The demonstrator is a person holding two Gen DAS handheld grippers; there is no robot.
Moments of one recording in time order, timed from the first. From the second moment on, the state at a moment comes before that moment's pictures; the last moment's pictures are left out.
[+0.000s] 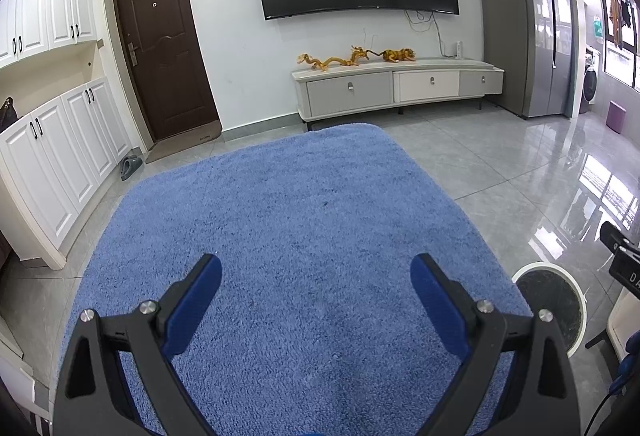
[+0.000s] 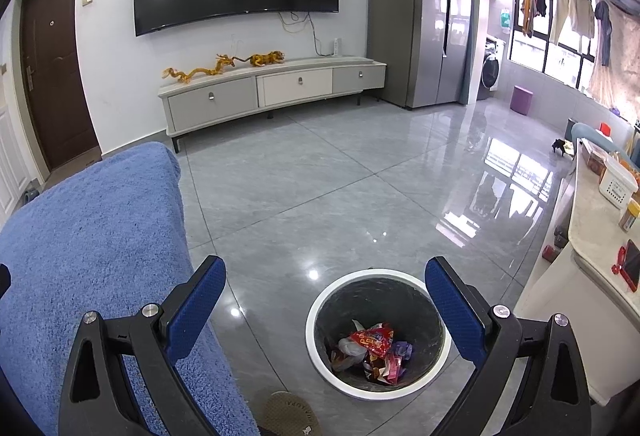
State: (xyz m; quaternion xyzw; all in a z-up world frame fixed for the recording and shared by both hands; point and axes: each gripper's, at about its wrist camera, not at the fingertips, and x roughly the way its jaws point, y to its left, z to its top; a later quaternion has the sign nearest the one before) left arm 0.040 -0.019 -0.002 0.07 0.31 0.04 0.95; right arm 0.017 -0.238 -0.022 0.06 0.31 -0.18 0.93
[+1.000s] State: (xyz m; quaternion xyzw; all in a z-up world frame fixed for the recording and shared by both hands) left arm 0.042 -0.017 -0.012 0.05 0.33 0.03 0.94; right arm 0.017 -0.238 -0.022 0.06 0.31 -0.18 0.93
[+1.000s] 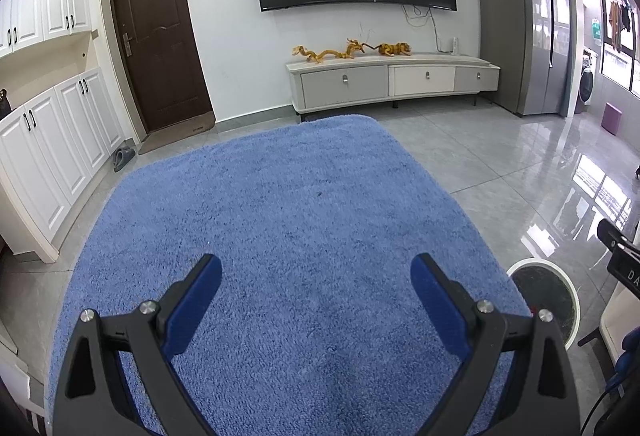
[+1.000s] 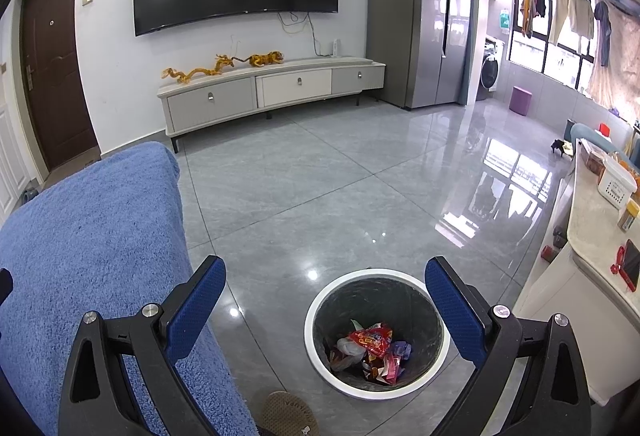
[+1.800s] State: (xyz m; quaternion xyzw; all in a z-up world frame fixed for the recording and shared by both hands) left arm 0.046 -0.007 -0.018 0.05 0.33 0.02 0.94; right arm 0.018 -0.236 -0.022 0.06 0.31 -0.18 0.93
